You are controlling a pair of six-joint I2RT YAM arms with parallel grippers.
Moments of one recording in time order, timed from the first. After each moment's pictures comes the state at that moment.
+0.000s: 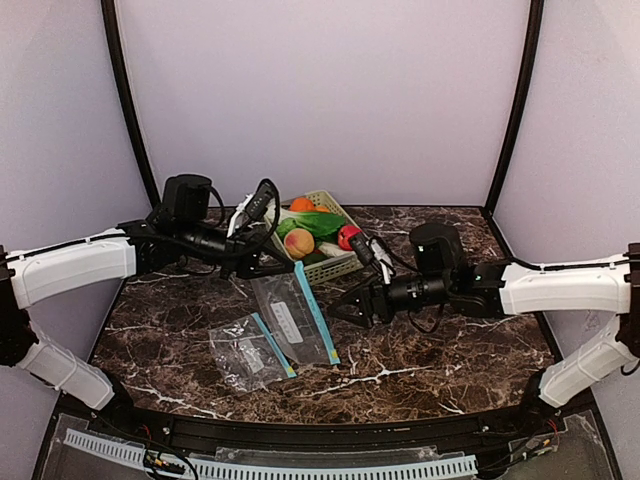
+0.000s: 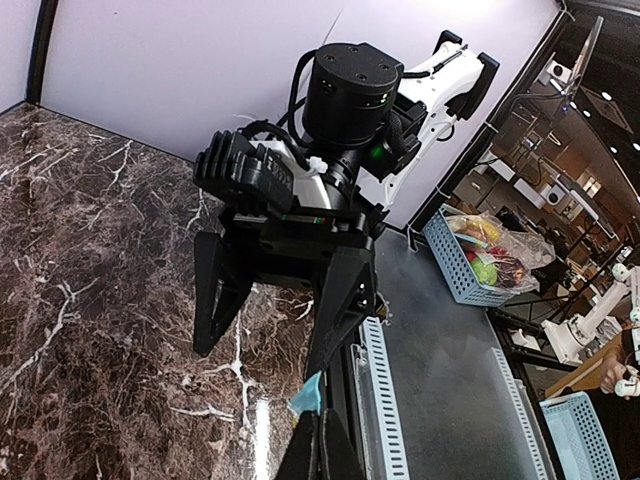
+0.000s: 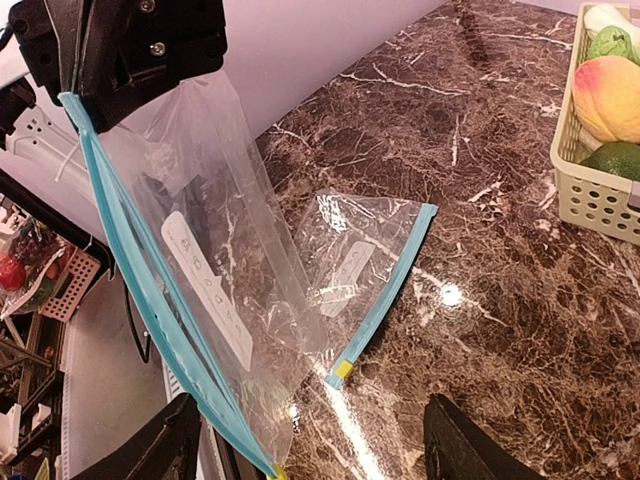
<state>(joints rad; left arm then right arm) -0.64 1.37 1.03 -0.06 1.04 -0.14 0.93 1.37 0.83 0.09 -0.47 0.38</state>
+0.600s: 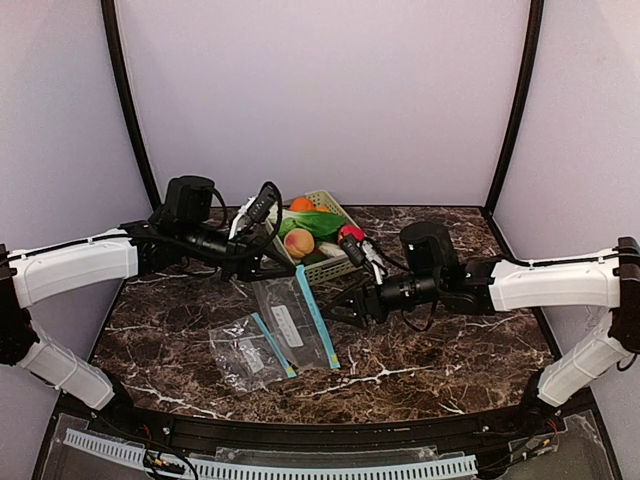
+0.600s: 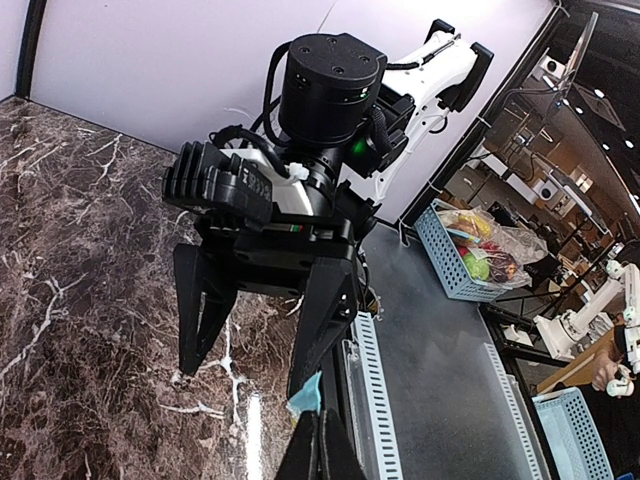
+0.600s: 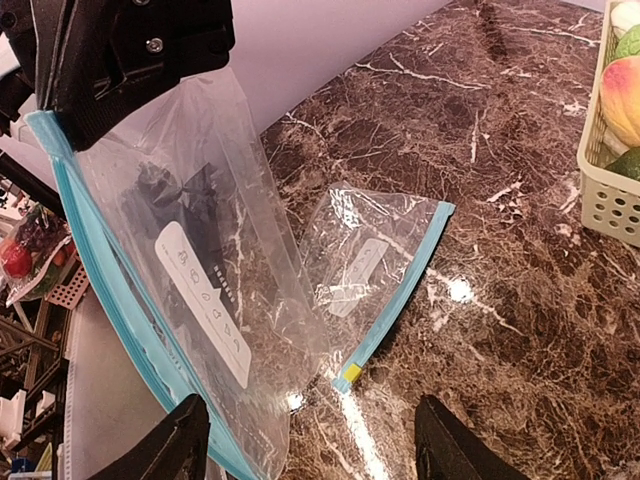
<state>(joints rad) -0.66 1.37 1.03 -0.07 1.05 -0.14 0.93 1.43 0.86 0.10 -0.52 0.36</state>
